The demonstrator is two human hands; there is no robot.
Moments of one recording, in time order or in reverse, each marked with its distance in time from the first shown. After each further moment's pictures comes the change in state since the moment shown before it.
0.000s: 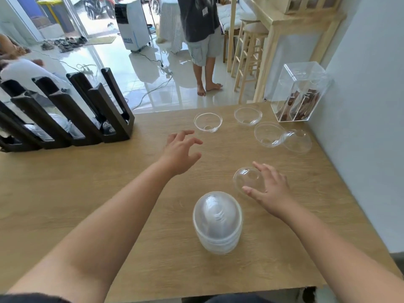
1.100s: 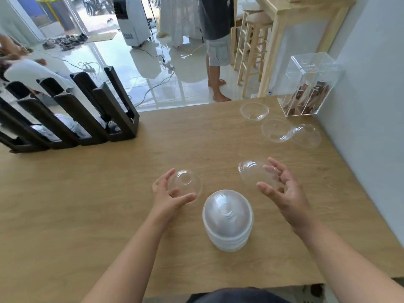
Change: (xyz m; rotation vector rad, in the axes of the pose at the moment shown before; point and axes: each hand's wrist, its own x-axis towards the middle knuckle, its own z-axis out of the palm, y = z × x) left_hand -0.085 -0.029 0.048 -1.049 0.073 -0.472; right_hand -0.029 -0.015 -0.014 0.820 0.157 -0.047
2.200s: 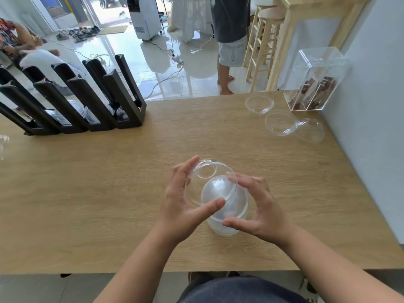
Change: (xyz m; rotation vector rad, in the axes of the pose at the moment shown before) left_hand -0.117 0.053 0.015 0.214 -0.055 0.522; right_hand -0.045 -0.009 0.035 -0.342 -0.354 -0.462
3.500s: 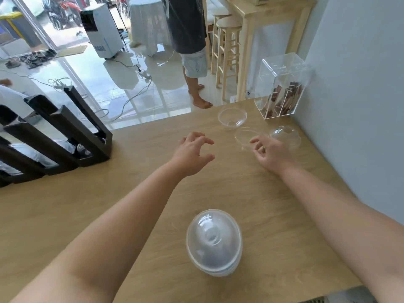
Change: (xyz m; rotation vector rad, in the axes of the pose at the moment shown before) left_hand 0.215 -0.043 0.056 0.638 -0.395 0.009; right_hand 0.115 0.117 -0.094 -0.435 0.225 0.411
